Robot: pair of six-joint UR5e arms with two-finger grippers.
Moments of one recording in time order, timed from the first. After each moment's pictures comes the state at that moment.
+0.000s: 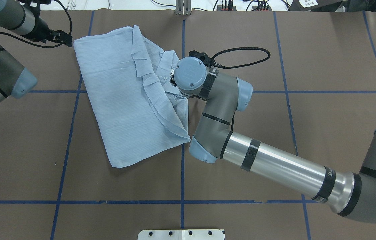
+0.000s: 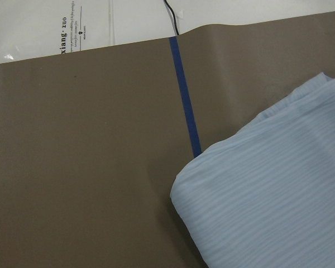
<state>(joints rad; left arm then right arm) -1.05 -2.09 -1.29 -2.13 -1.99 -0.70 0.55 -0.65 1.18 -1.30 1.61 1.65</state>
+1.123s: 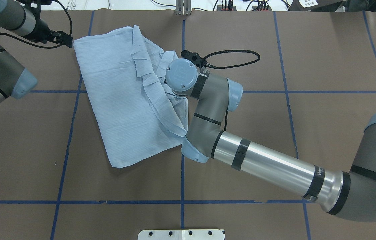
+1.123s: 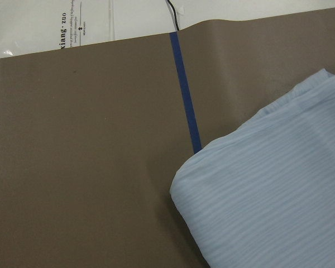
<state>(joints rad) -1.05 -2.09 -1.29 -2.13 -2.00 -0.70 0.54 -0.62 1.13 -1.24 1.59 1.67</state>
